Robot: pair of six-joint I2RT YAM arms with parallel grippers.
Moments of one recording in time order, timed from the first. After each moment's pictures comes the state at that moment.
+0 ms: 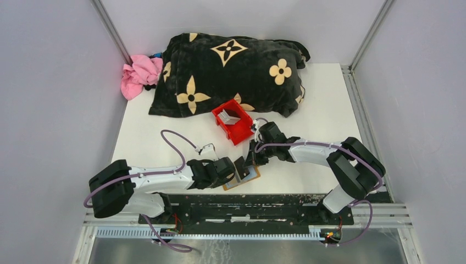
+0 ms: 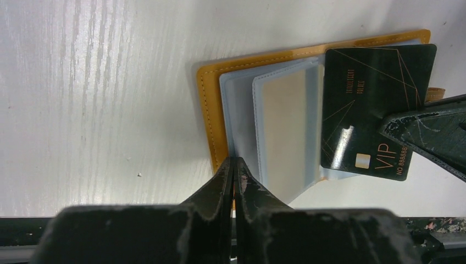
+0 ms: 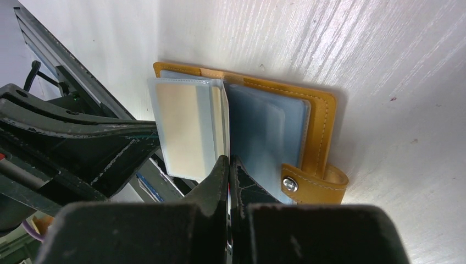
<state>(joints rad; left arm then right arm) -1.13 1.30 0.61 -0.49 -0.42 -1.38 0.72 1.59 0.74 -0.03 -0.44 0.67</state>
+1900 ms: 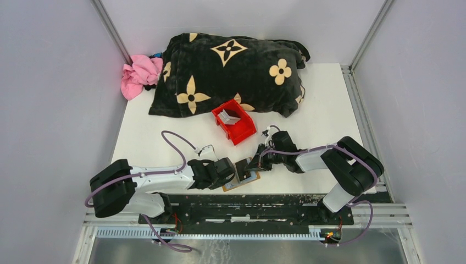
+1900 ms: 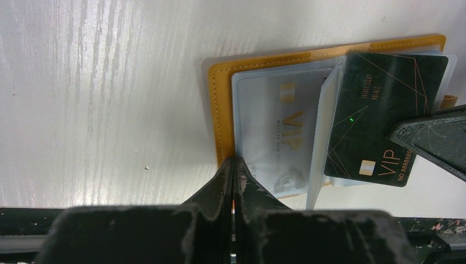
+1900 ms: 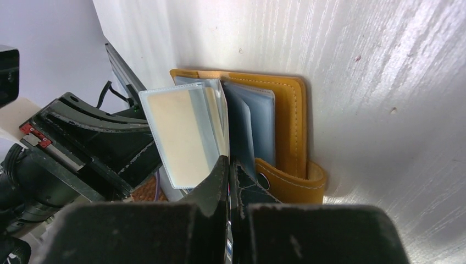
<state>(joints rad) -1.13 1.32 0.61 -0.52 -0.39 -1.40 0.64 1.62 0.47 0.44 -0.58 0.95</state>
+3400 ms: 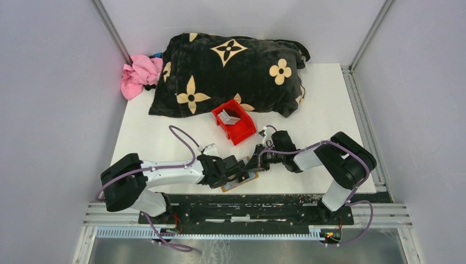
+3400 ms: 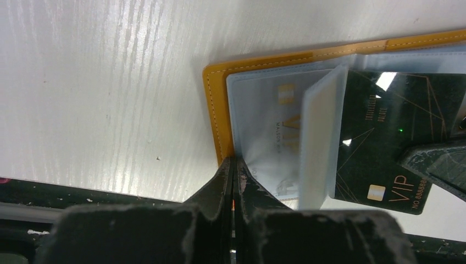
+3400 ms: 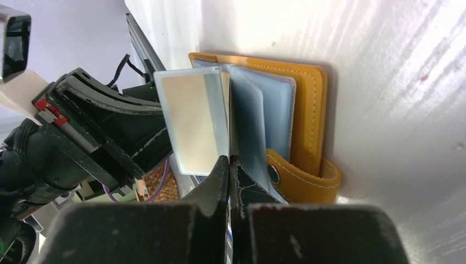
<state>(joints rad) -1.13 1.43 0.74 -0.68 -0.39 -1.42 0.63 1.70 0.46 0.59 -0.73 0.95</state>
